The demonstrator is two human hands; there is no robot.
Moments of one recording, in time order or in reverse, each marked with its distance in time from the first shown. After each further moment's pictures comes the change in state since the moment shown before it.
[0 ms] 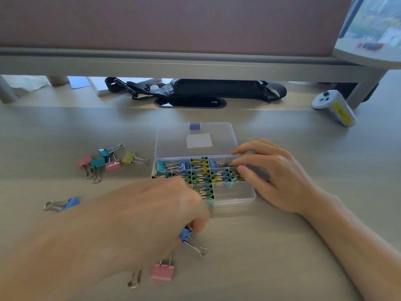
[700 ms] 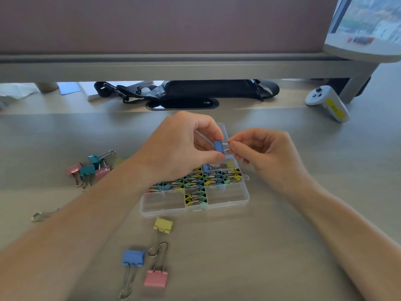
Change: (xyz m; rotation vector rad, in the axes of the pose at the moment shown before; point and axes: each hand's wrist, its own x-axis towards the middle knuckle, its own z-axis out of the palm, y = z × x) left_hand 0.076 -0.009 -0.022 -0.284 0.549 0.034; right_hand 0.024 -0.014 0.000 0.696 0.258 0.452
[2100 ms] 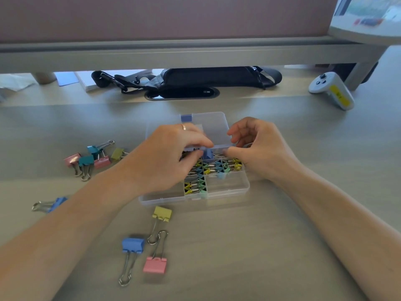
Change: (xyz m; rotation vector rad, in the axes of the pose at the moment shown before) left_hand -0.025 -0.025 0.004 0.342 -0.032 0.150; right_hand 0.007 0.009 0.009 -0.266 0.019 0.181
